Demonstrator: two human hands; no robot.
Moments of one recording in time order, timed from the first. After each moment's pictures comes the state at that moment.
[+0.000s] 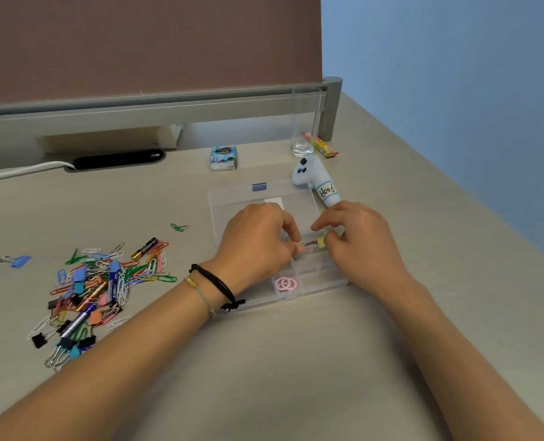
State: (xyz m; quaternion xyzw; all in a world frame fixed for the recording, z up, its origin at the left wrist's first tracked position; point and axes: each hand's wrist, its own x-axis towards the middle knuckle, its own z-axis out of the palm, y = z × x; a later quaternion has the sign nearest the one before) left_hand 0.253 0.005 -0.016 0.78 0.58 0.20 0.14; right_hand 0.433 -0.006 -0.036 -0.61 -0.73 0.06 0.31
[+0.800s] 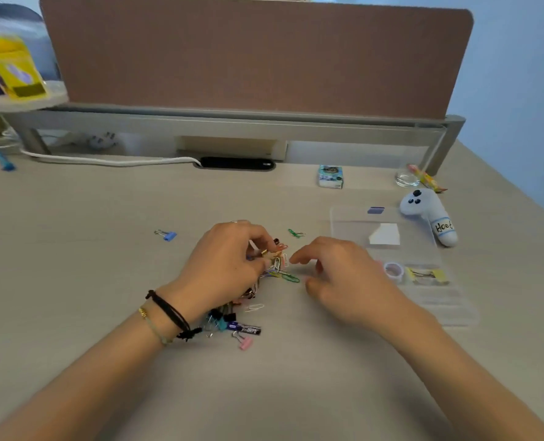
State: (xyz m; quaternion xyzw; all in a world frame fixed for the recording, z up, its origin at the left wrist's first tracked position) left_hand 0.051 -0.056 -0.004 0.71 0.65 0.25 0.13; right_hand 0.252 -0.039 0.003 -0.48 -0.86 0.13 0.11
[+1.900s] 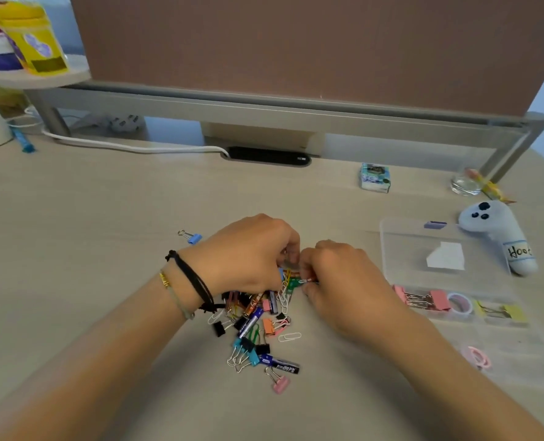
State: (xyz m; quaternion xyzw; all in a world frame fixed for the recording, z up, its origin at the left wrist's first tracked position) left_hand 0.023 -0.018 0.023 0.76 0.62 0.03 0.19; right_hand 0.187 -0.006 -0.012 -0.45 -0.89 0.07 0.09
